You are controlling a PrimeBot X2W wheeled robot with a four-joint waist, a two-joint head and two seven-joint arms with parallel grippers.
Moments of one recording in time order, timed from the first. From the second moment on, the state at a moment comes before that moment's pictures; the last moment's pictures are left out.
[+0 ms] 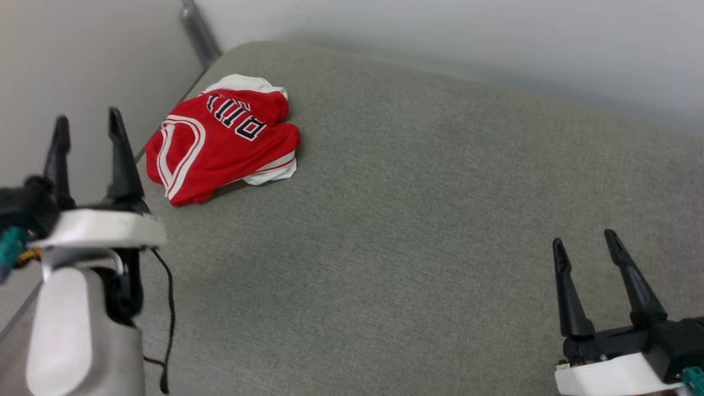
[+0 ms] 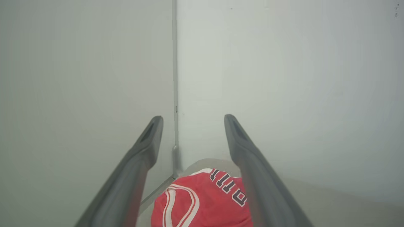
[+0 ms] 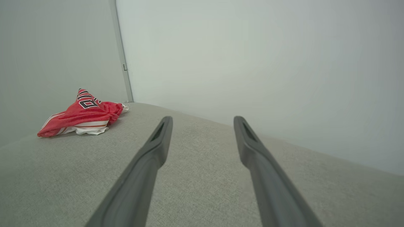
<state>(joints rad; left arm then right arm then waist) -0.38 0.11 0.18 0.17 -0.19 -0.06 -0.26 0.08 -0.05 0.00 -0.13 -0.02 0.13 -0.26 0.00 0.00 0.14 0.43</state>
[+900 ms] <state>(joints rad) -0.95 0.57 0.03 0.53 -0.53 -0.13 0.36 -0.10 -0.06 -0.04 -0.32 -0.14 0.13 -0.26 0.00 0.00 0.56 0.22</state>
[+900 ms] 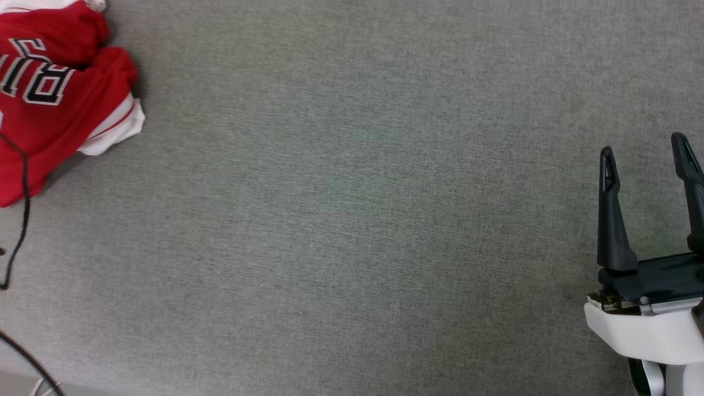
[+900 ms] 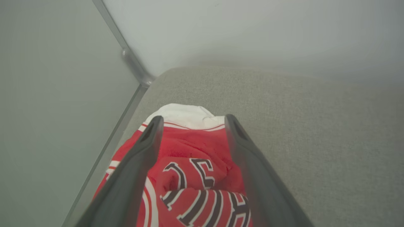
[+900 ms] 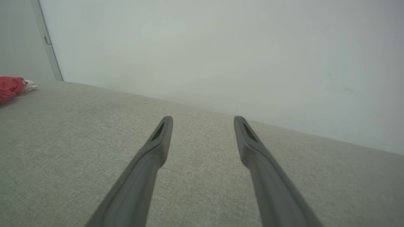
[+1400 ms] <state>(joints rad) -0.87 0.73 -0.18 0.57 -0.88 -0.13 0.83 -0.14 -0.06 -0.01 -0.32 -0.15 0.13 -0.26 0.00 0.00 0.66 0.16</state>
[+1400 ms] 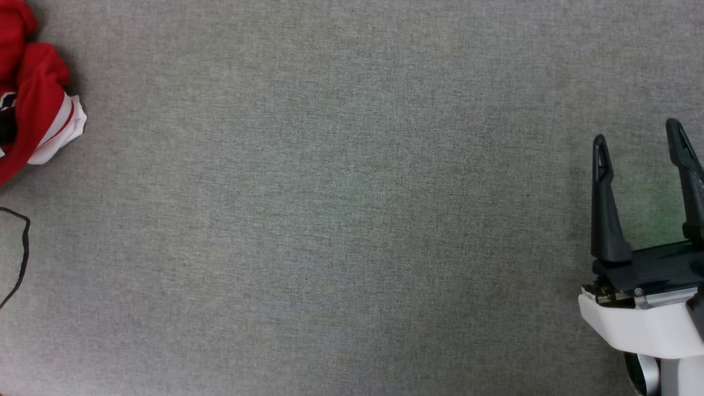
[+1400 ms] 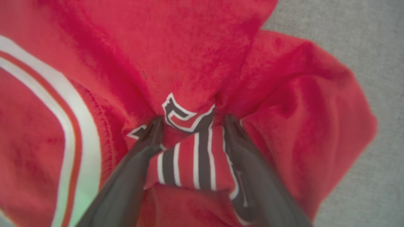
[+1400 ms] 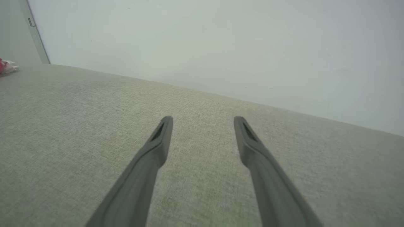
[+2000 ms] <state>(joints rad) -0.97 0.82 -0.38 0.43 -0.92 -0.13 0.72 -0.13 -0.06 0.02 -0.26 -0.12 0.13 -0.26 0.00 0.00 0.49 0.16</state>
